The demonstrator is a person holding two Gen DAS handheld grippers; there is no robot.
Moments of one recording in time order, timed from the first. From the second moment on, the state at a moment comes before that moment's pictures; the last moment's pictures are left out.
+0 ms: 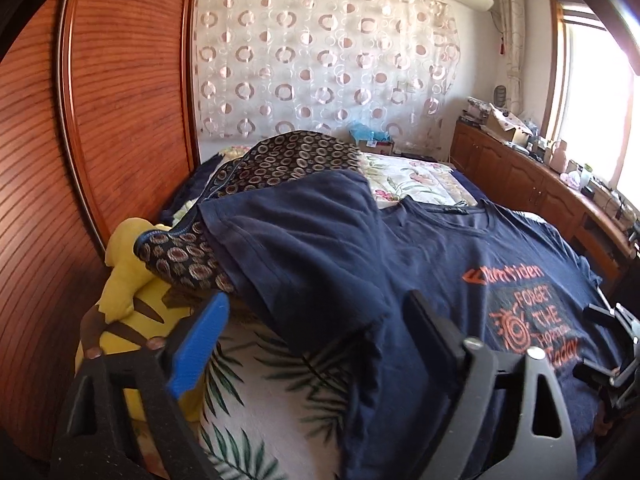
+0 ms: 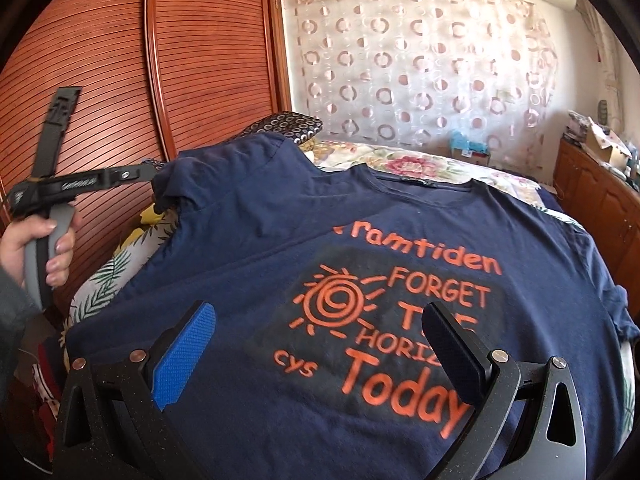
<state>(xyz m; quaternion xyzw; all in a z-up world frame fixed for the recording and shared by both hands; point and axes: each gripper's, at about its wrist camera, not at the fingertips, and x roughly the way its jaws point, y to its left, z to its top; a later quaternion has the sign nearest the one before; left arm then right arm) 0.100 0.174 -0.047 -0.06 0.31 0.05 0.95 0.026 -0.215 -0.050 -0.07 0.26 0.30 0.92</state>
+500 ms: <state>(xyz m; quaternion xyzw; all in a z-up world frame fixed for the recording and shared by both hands) 0.155 0.226 -0.065 -0.13 0.38 0.06 0.91 0.038 -0.197 -0.056 -0.07 0.26 0.31 0.91</state>
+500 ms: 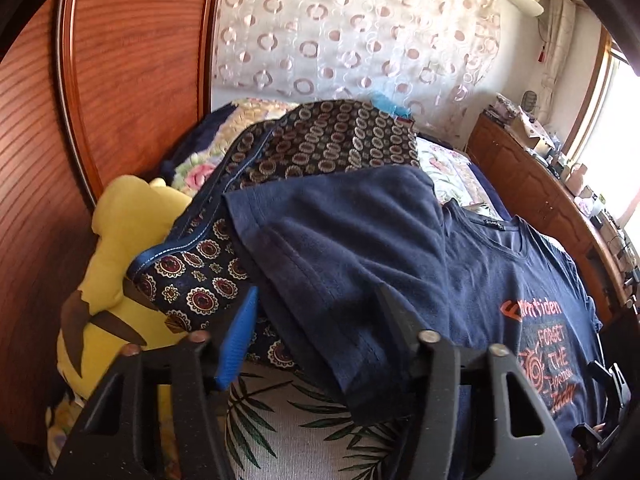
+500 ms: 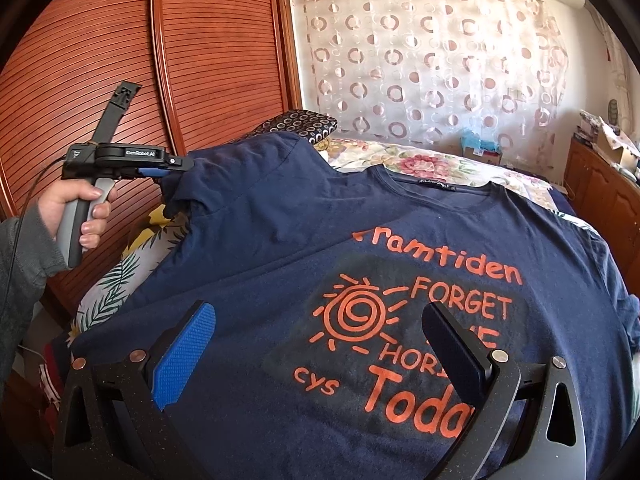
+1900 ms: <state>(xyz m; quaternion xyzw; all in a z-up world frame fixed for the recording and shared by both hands) 0.135 0.073 -0.049 -0.01 0.36 -0.09 0.93 0.054 -0.227 -0.049 -0.03 0.25 0.24 0.94</state>
